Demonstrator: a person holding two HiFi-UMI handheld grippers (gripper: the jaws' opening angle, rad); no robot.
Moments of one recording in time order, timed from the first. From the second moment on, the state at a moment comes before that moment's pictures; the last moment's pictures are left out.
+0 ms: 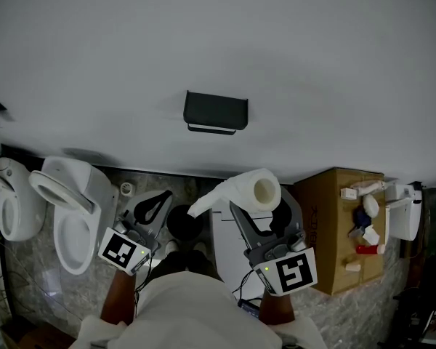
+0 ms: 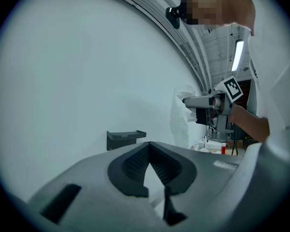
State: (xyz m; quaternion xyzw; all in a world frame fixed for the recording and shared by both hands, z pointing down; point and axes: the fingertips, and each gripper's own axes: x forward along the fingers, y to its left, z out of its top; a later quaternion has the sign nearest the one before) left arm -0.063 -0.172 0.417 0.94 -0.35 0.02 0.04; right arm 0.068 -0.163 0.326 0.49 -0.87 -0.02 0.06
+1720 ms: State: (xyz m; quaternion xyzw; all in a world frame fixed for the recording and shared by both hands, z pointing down) left arm -0.068 -0.168 0.425 0.93 -0.35 0.04 0.04; right arm 0.064 -0.205 0.275 0.49 -0.87 -0.09 0.02
